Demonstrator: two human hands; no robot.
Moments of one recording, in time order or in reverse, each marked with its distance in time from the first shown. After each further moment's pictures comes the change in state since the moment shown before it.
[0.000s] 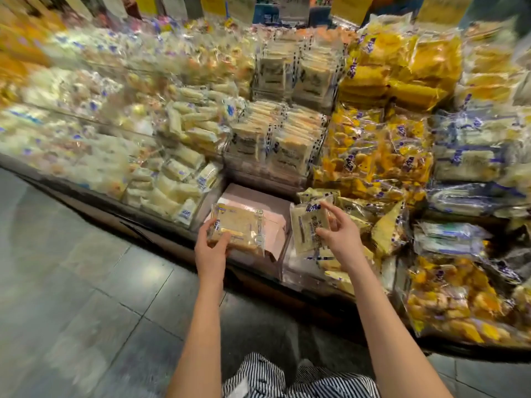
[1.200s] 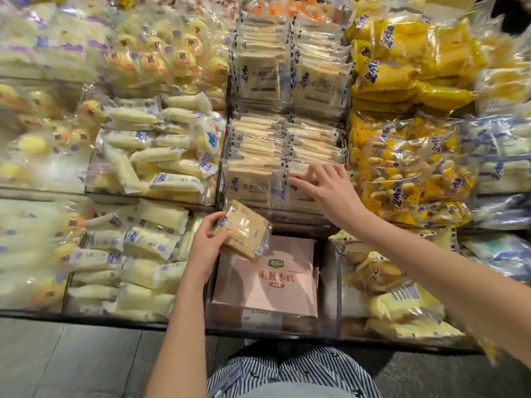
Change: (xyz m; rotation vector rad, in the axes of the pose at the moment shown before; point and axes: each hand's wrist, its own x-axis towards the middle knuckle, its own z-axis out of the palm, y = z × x) left_hand 0.312 0.033 0.038 0.162 -0.620 -0.154; right_hand 0.244 -0.066 0.097 -1.471 0.173 -0.800
